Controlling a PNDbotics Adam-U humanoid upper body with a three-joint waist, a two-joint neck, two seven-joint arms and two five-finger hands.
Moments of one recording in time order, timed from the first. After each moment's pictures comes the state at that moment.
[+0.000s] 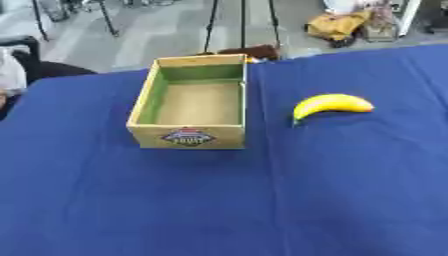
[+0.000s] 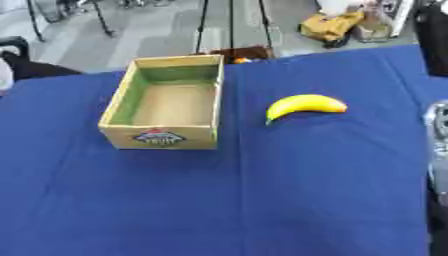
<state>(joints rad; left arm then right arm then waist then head) -0.19 0.12 0.26 -1.98 0.06 -0.61 0.34 -0.53 -0.35 -0.17 -1.98 1.03 0.21 -0.36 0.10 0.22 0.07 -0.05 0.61</state>
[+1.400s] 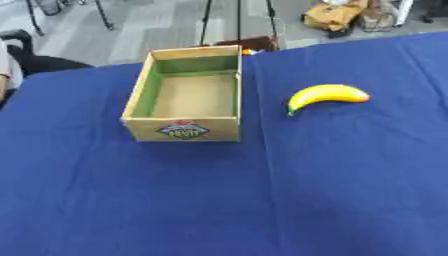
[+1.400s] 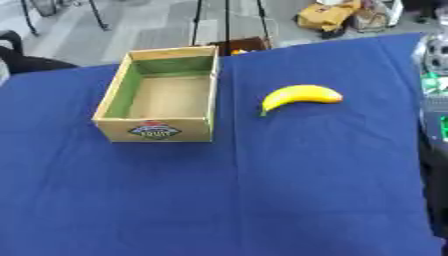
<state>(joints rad) -0.19 0.12 0.26 -1.98 0.07 -0.61 0.34 -0.79 -0.49 0.00 -1.92 1.17 0.24 -0.16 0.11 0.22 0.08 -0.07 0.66</state>
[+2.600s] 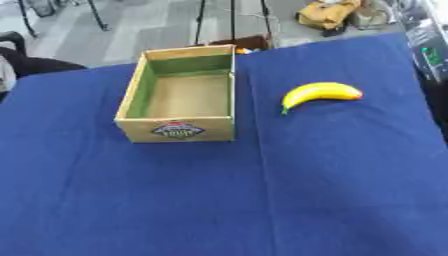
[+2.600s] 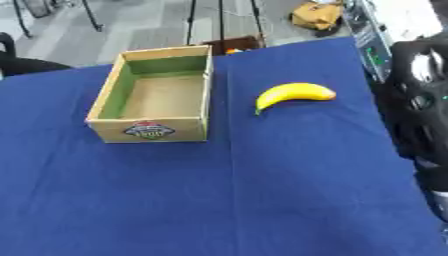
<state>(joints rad) -0.18 0.12 0.25 -1.98 0.08 -0.61 0.32 -1.04 -0.53 0.15 -1.39 1.32 0.33 0.17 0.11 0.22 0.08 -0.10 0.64</state>
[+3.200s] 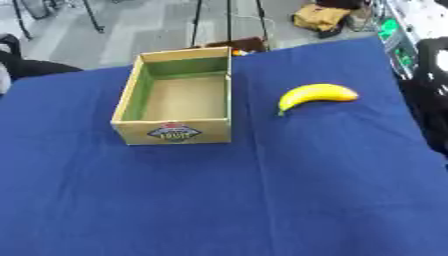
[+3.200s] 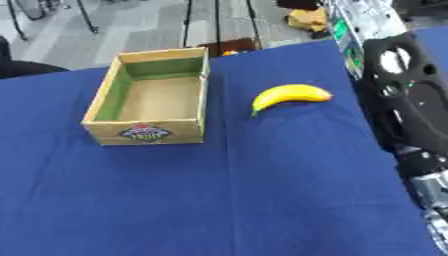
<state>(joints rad) -0.18 0.12 0.24 -1.98 0.09 -0.61 0.31 -1.11 -0.50 0.13 -1.12 1.35 0.32 0.33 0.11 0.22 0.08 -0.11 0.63</state>
